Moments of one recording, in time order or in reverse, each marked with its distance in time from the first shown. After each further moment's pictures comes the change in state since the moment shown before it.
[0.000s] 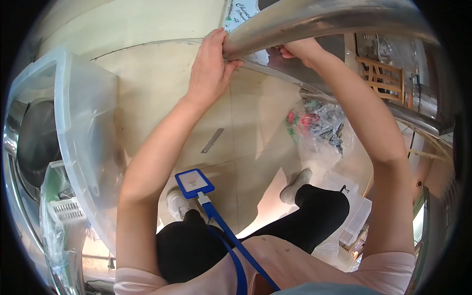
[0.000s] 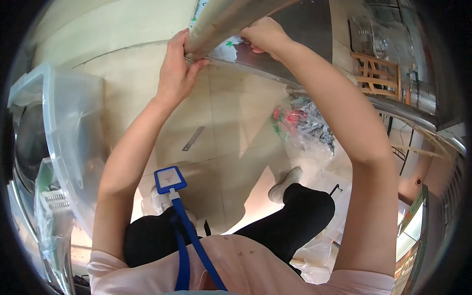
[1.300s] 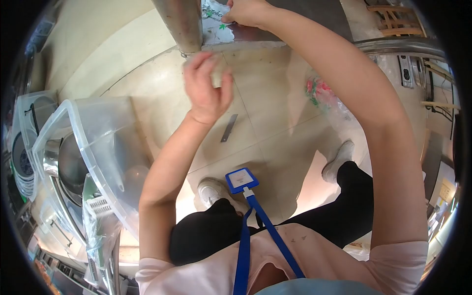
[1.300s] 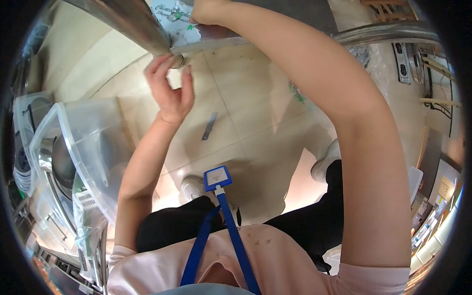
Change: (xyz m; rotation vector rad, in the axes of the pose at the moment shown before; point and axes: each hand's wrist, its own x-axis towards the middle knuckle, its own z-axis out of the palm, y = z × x) left_hand -0.031 0.059 0.010 0.138 0.067 0.387; right_hand -0.014 0.006 -0.003 -0.235 0.151 -0.267
